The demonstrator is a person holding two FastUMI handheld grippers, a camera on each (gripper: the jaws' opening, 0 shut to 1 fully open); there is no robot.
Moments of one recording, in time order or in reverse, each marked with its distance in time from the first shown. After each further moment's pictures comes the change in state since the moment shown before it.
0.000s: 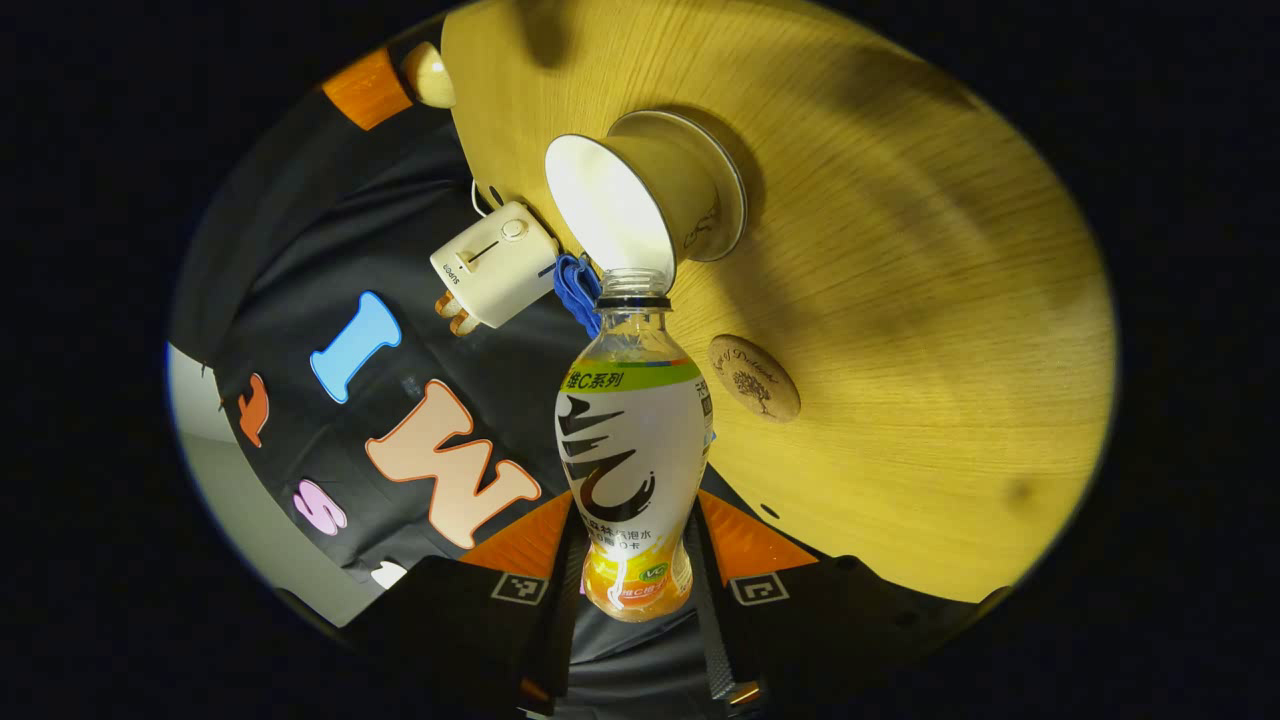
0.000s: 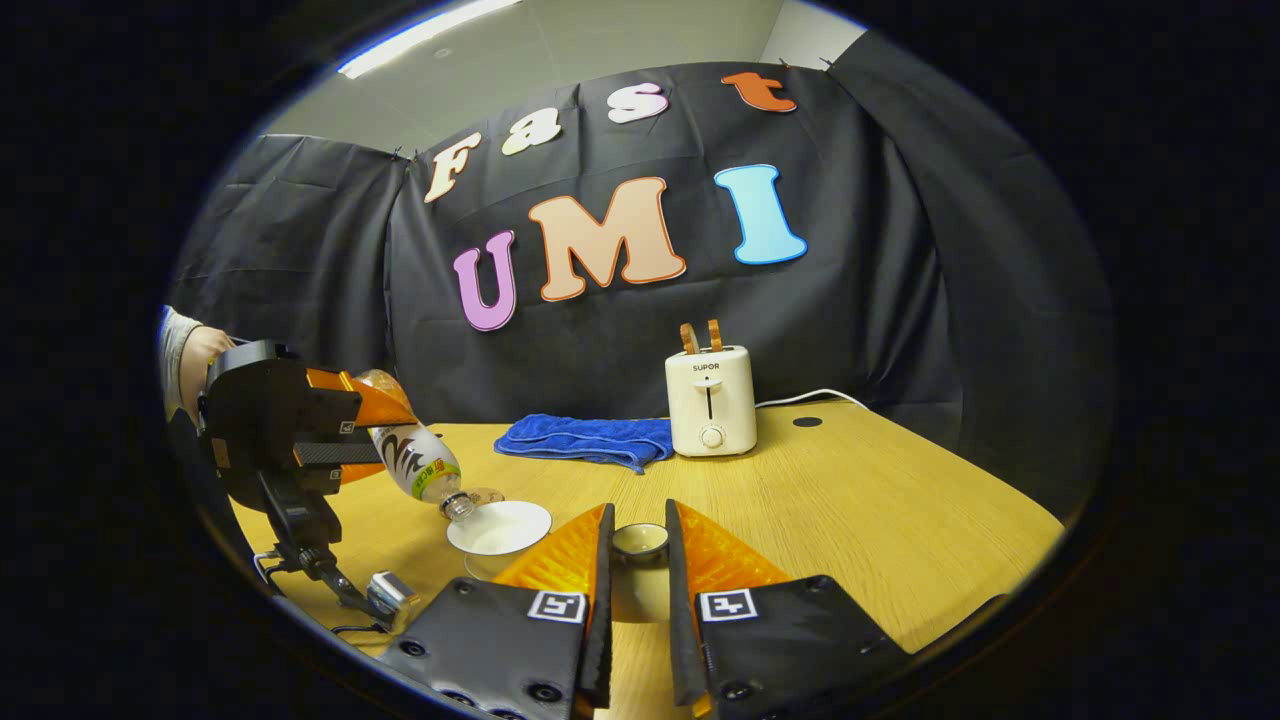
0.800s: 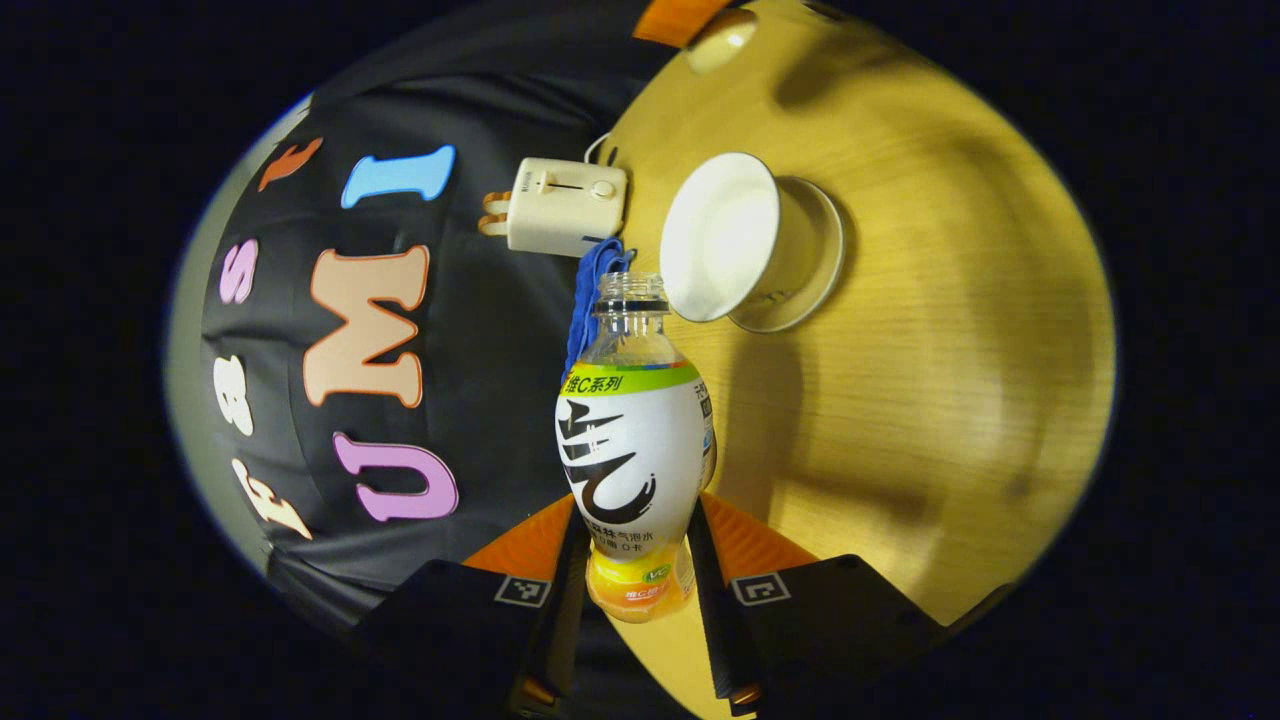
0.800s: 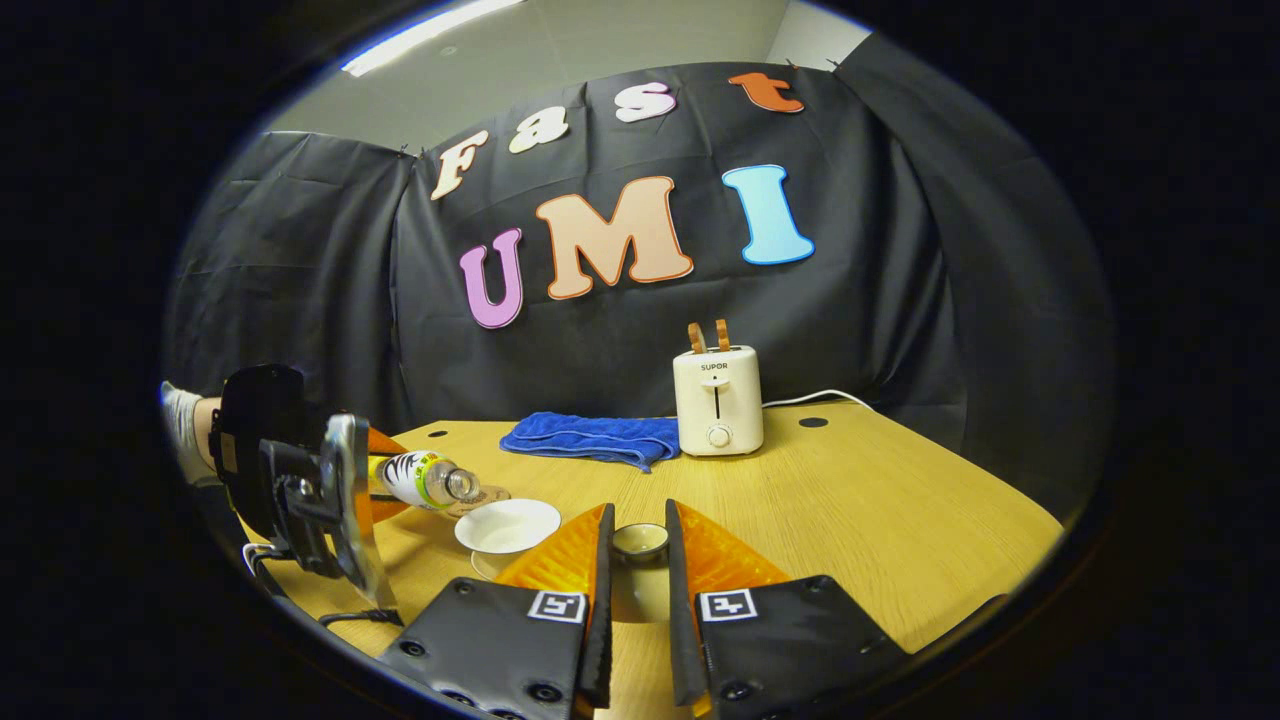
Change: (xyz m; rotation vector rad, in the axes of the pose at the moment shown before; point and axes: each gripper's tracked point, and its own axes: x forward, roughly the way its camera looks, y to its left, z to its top) left arm -0.001 -0.043 0.024 -0.768 -0.129 -0.113; right arm -0.001 0.008 0.000 -0.013 0.000 0.015
